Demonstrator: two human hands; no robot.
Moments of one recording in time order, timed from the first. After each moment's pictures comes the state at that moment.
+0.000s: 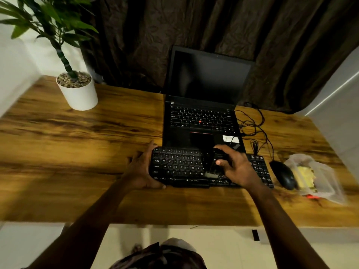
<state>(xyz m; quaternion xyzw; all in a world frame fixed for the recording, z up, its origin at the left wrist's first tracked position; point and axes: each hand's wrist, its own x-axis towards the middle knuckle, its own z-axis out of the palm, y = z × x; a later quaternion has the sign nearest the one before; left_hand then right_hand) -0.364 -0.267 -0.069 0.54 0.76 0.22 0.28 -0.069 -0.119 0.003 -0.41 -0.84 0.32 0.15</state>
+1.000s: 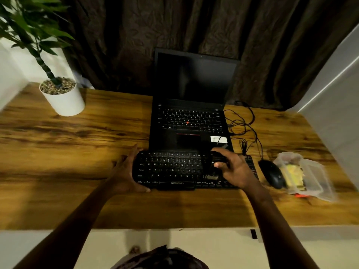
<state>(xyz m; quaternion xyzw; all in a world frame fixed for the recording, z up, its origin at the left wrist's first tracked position) -0.361 -0.267 -0.065 0.54 0.76 0.23 0.28 -0.029 -0.099 0.006 -0.41 -0.82 0.36 0.16</state>
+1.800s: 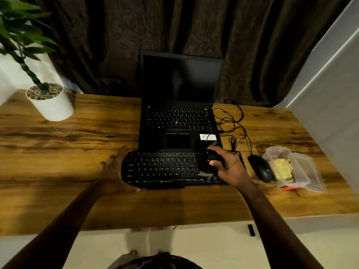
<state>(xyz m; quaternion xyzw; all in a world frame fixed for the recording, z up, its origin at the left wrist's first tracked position) -0.354 -0.268 -0.057 0.55 0.77 0.21 0.25 -0.007 -0.099 0.003 -0.42 -0.81 0.36 0.19</state>
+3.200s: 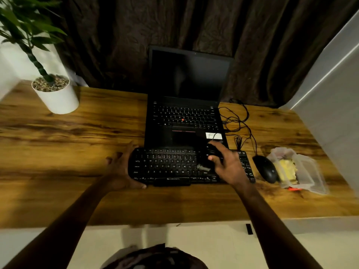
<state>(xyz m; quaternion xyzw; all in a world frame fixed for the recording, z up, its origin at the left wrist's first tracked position) -0.358 -0.267 -0.063 0.54 0.78 0.20 0.26 -0.035 -0.108 -0.003 -0.42 -0.82 0.32 0.21</state>
